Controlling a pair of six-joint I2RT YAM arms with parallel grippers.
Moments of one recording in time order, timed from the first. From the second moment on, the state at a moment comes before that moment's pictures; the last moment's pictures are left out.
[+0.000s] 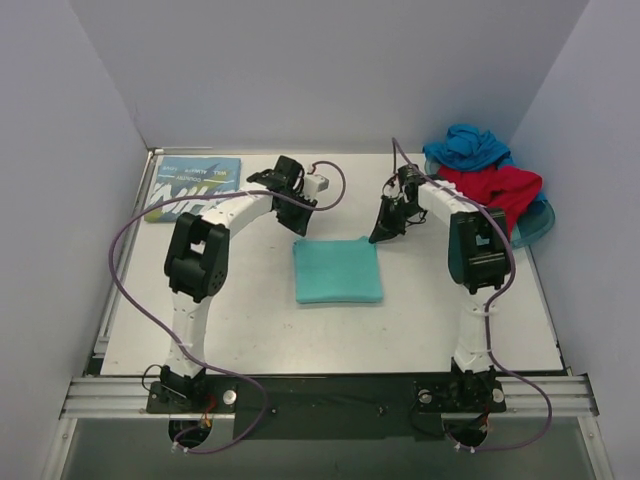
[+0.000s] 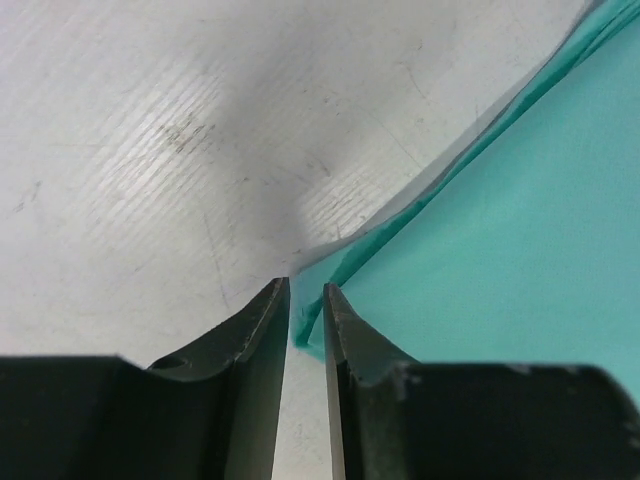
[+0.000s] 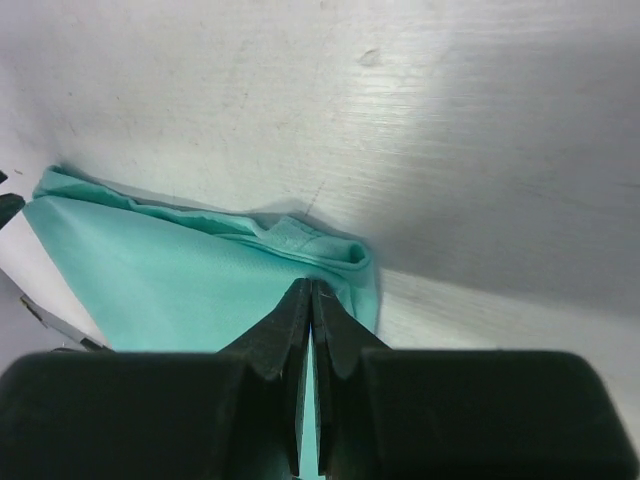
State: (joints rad) left arm -0.46 2.18 1.76 -0.68 0.26 0.17; right arm 0.21 2.18 1.60 -0.72 -0.45 0.43
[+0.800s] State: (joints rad) left arm -0.61 1.89 1.22 -0.67 0.45 0.20; right arm 0.31 1.78 0.93 -0.58 -0.49 0.49
